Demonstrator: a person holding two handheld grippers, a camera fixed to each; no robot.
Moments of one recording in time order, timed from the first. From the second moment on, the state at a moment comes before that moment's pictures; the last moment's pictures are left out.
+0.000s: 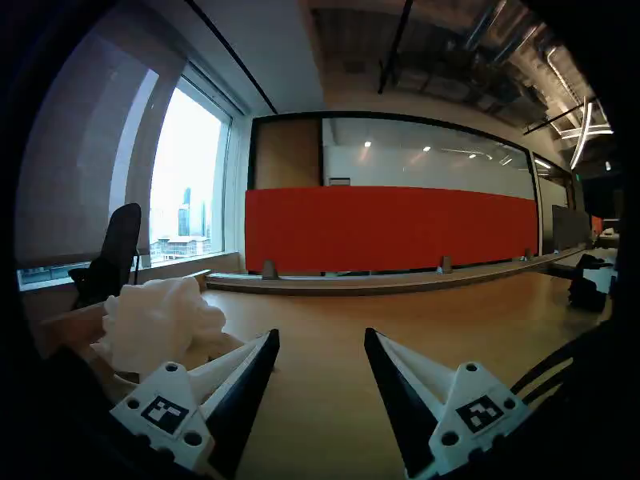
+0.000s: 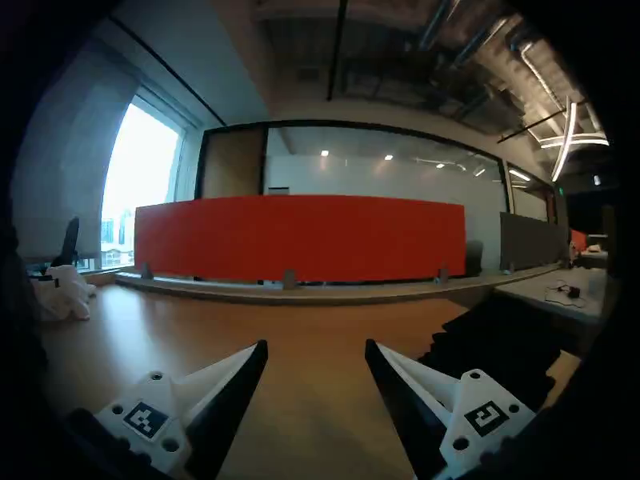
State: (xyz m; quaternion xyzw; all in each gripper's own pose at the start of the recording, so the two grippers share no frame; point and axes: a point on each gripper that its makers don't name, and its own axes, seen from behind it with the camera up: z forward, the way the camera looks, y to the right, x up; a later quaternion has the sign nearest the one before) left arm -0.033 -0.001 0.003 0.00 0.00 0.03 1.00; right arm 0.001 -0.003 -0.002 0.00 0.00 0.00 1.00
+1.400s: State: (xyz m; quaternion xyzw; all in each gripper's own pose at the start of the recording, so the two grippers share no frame) left arm -0.032 -0.001 0.003 0.00 0.00 0.03 1.00; right arm 0.001 -0.004 -0.005 0.01 0.00 0.00 1.00
